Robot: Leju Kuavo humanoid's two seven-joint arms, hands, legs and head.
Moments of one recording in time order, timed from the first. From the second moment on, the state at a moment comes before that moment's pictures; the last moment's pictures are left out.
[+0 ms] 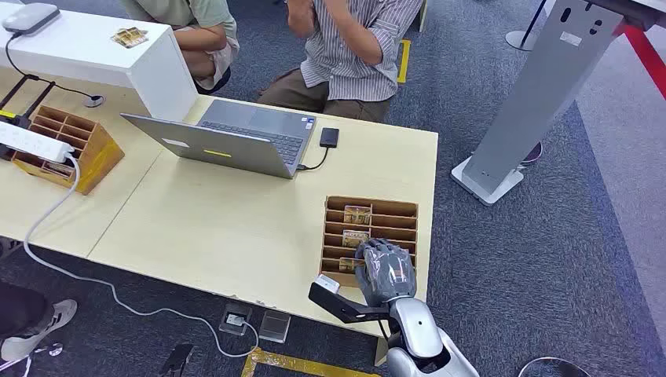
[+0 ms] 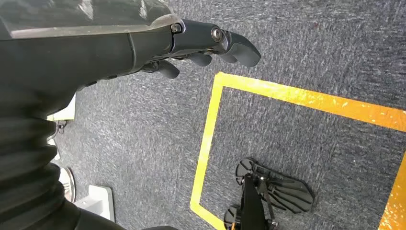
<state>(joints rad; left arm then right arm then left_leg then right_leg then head) -0.11 0.10 -0.84 -0.21 1.03 0.27 0.05 -0.37 0.02 0.82 -1.05 1.11 -0.13 0.20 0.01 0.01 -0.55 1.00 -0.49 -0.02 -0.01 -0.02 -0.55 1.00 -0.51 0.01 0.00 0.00</state>
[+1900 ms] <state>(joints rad) -0.11 0.10 -0.84 -0.21 1.03 0.28 0.03 -0.34 -0.08 0.73 -1.32 1.07 -0.08 0.27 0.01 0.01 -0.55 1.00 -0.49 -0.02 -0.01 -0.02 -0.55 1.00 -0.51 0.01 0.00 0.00</state>
